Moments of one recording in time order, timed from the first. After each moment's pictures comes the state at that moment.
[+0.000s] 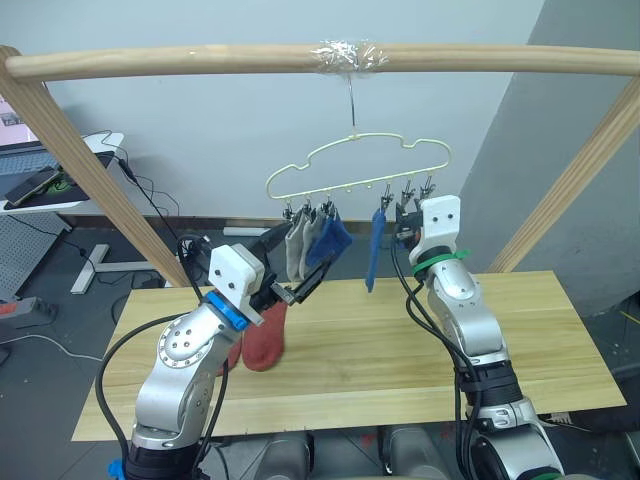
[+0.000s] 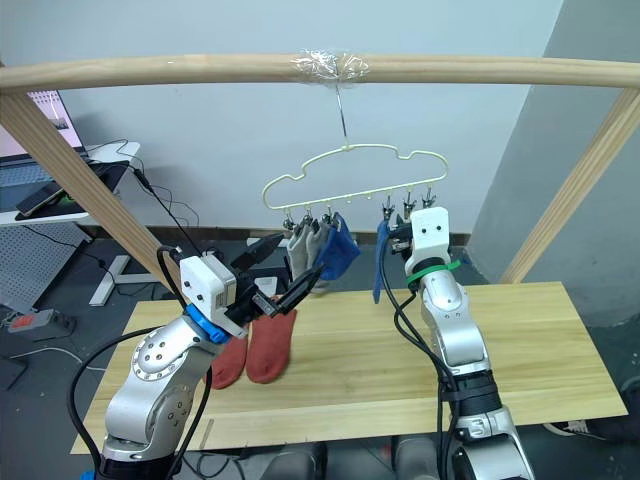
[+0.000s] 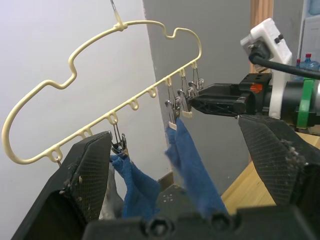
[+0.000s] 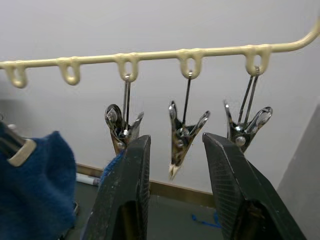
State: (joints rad) left arm -0.07 0.31 0.02 -0.48 -0.38 0.25 -0.56; right arm -0.45 -0.07 0.06 0.03 0.00 0.23 0.01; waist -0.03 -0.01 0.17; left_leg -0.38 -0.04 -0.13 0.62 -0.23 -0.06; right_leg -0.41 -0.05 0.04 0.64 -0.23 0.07
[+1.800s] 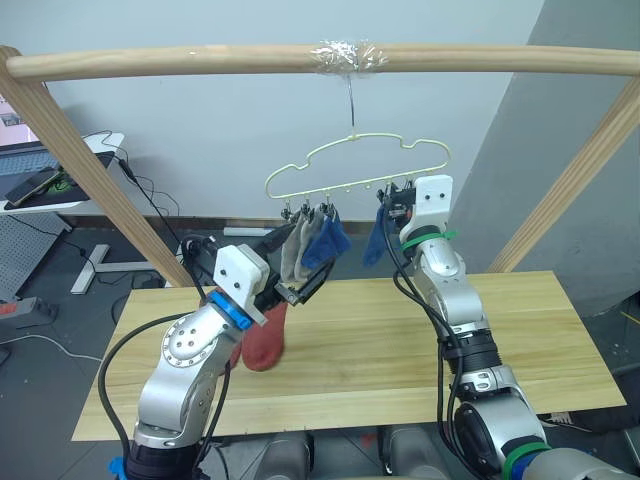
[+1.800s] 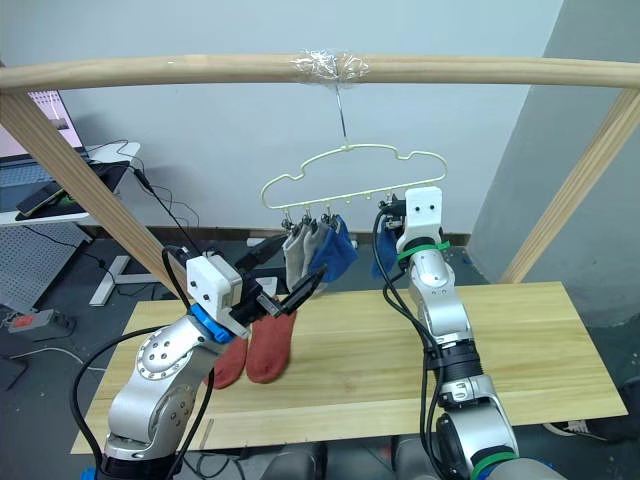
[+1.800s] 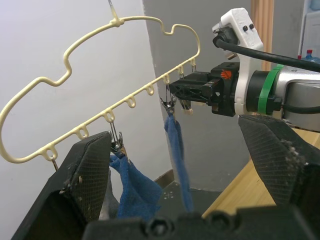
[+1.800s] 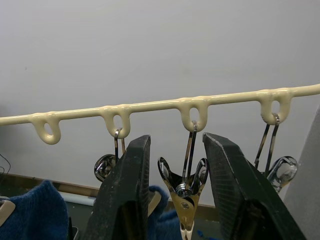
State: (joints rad) left arm -0.07 0.33 -0.02 -0.48 -0.37 0.25 -0.54; right arm -0.61 -0.01 0.01 0.25 0.00 0.12 -0.03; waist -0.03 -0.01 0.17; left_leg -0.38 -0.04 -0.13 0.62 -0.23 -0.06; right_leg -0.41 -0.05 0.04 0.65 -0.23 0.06
